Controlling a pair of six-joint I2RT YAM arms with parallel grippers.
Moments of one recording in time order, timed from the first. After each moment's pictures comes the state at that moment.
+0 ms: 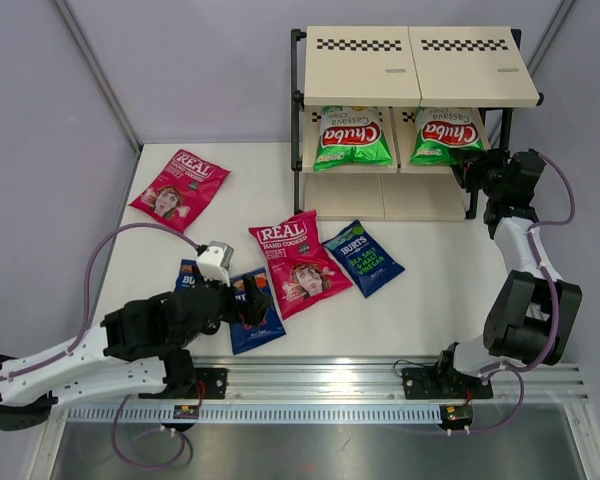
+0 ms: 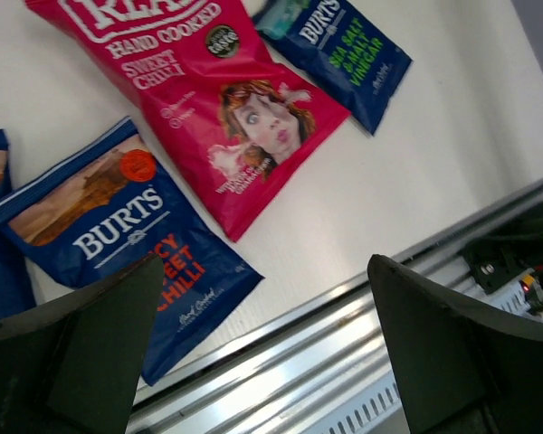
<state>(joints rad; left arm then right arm) -1.22 0.59 0.78 -0.75 -0.51 -0.72 -0.29 1.47 1.04 0.20 -0.44 1.30</state>
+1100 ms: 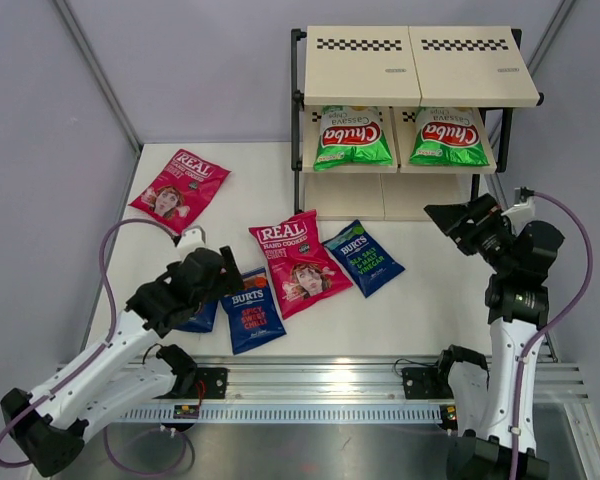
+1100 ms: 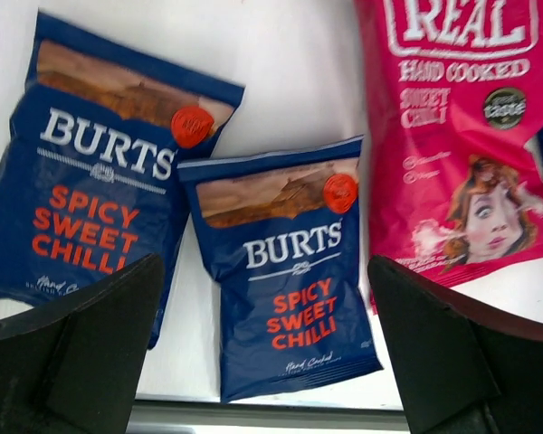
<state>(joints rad) -0.67 0.77 0.72 -0.80 -0.44 -0.80 -0.33 0.70 0.79 -0.25 -0.71 0.82</state>
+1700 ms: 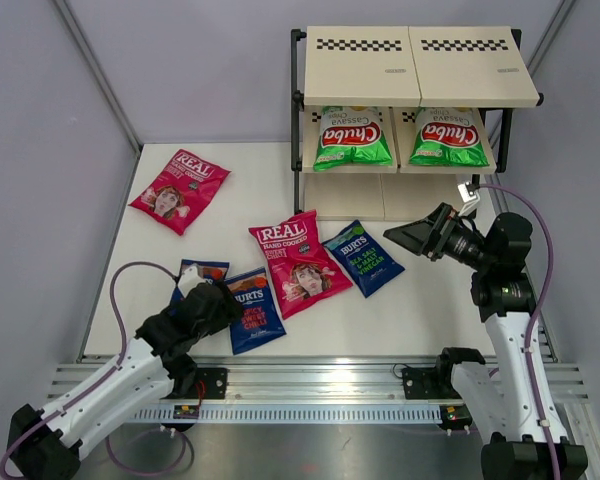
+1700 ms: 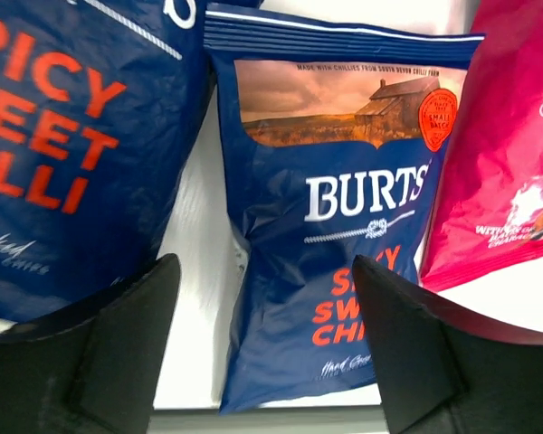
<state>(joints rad) -0.67 0.56 0.30 -0.65 -0.31 -1.03 -0.05 0.74 0.76 -0.16 -0.95 0.81</state>
